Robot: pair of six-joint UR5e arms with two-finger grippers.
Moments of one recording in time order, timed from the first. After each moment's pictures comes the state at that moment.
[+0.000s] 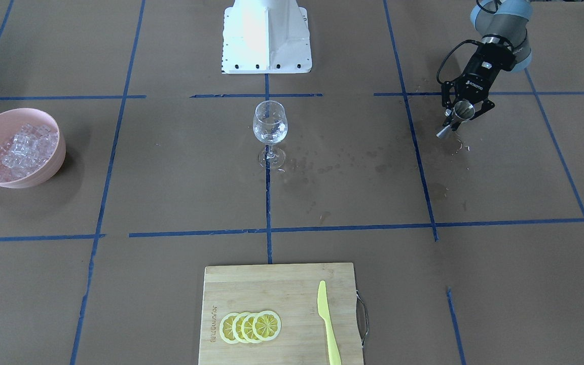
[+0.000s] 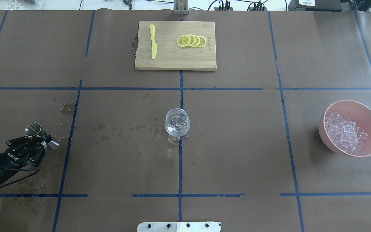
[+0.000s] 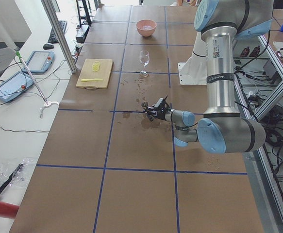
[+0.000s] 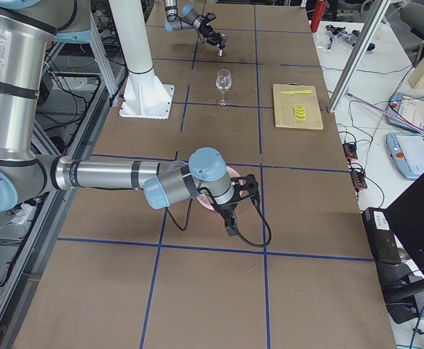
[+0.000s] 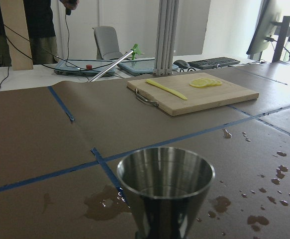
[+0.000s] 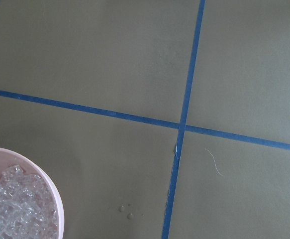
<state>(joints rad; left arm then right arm) -0.20 -1.40 -1.48 -3.46 -0.90 -0.73 1.54 -1.81 1.82 -1.17 2.32 0.13</state>
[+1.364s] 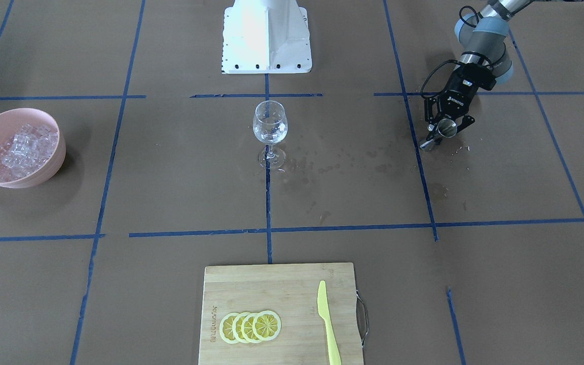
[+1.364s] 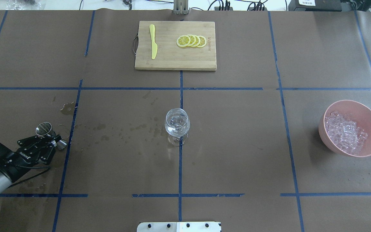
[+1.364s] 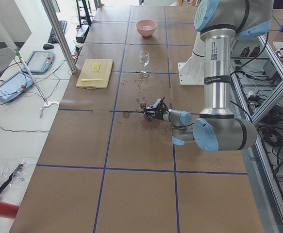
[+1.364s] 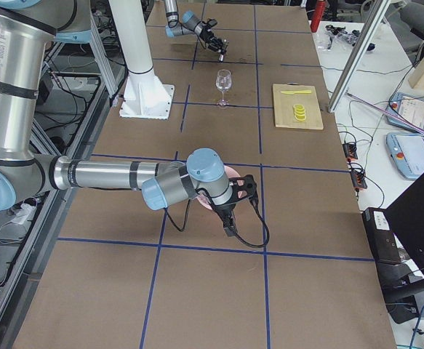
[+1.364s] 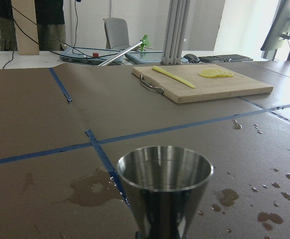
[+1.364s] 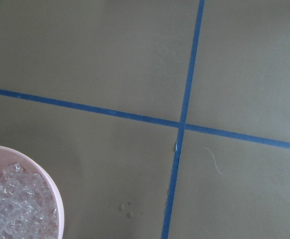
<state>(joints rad) -0.20 -1.45 -1.43 -3.45 -0.88 -0.73 1.54 -1.81 1.82 -1.16 2.32 0.14</state>
